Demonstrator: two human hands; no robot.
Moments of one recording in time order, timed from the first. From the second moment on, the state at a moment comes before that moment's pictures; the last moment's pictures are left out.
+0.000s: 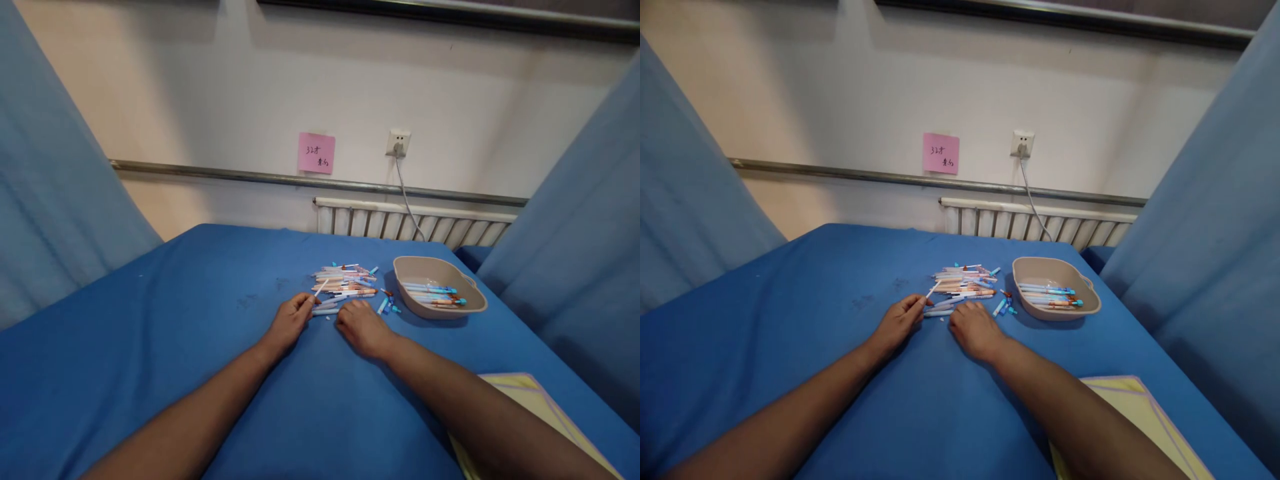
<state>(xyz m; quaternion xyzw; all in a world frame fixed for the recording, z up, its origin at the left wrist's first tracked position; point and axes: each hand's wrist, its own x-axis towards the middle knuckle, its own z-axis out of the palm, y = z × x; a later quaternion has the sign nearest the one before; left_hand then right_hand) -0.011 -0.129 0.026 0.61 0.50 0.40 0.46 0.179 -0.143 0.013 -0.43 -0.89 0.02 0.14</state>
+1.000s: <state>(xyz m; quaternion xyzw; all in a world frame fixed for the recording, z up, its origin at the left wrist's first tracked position) 0.036 -0.117 0.019 0.63 0.39 0.34 0.58 0.230 -0.138 -0.001 -0.61 -0.72 0.20 0.26</state>
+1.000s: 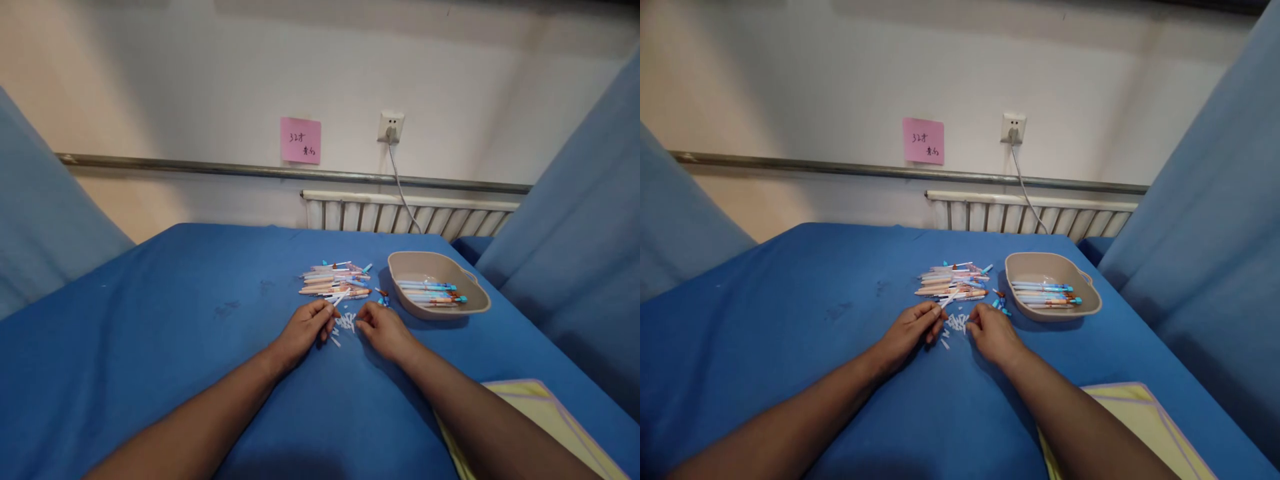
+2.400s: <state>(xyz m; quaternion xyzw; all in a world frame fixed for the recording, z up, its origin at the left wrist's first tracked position) 0.023 -0.115 0.020 0.44 0.35 0.28 0.78 0.236 -0.125 0.005 -0.46 -0.48 0.56 0.49</state>
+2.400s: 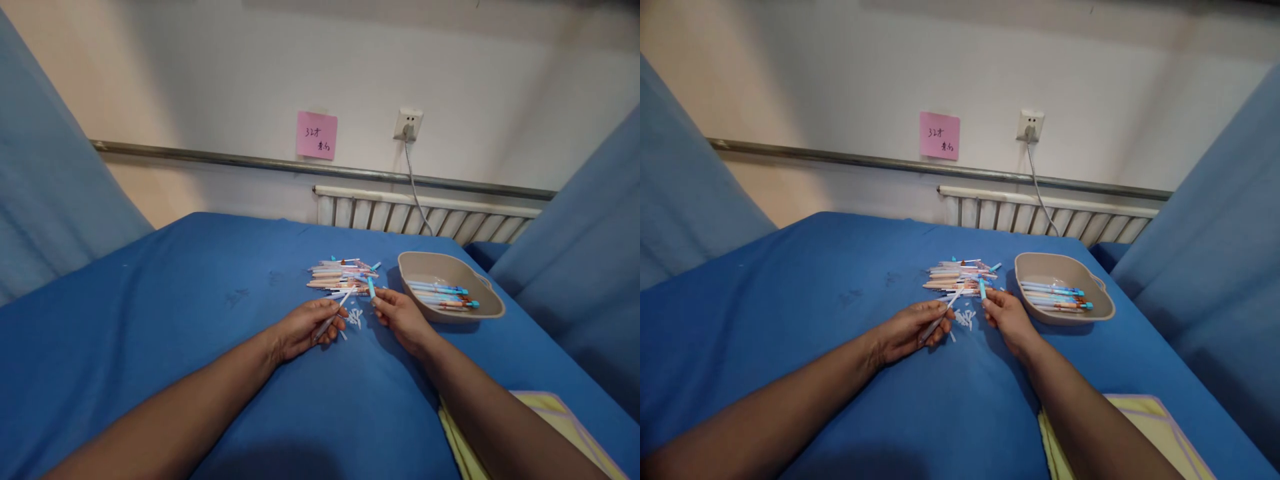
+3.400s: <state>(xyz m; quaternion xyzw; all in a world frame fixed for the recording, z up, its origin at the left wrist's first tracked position) 0.031 -0.127 0.031 0.56 0.36 0.21 0.72 0.221 -0.140 0.009 -0.38 -0.54 0.58 0.48</state>
